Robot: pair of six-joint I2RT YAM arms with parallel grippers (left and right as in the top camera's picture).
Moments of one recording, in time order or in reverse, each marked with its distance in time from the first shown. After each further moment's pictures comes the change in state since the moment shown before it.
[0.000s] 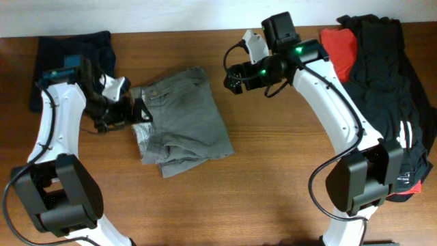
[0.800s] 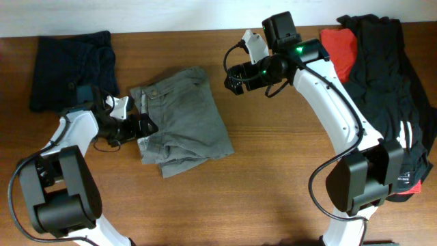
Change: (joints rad) left arm 0.020 0.000 -0.377 0.544 0.051 -0.118; right arm -0.001 0.000 0.000 0.001 0.000 -0.029
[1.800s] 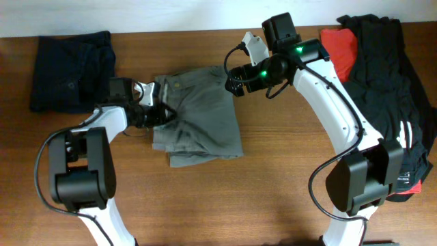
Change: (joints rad) left arm -0.174 0.177 0.020 0.396 0.134 -0.144; right arm 0.000 0.000 0.000 -0.029 0.000 -0.002
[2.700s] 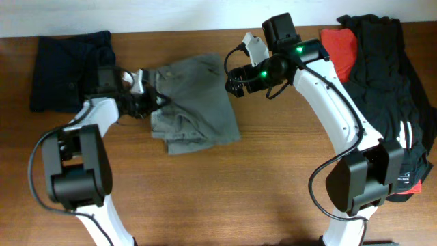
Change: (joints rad) left arm 0.063 -0.012 0.137 -0.017 0.128 -0.217; right arm 0.000 0.000 0.000 -0.009 0.000 -0.002
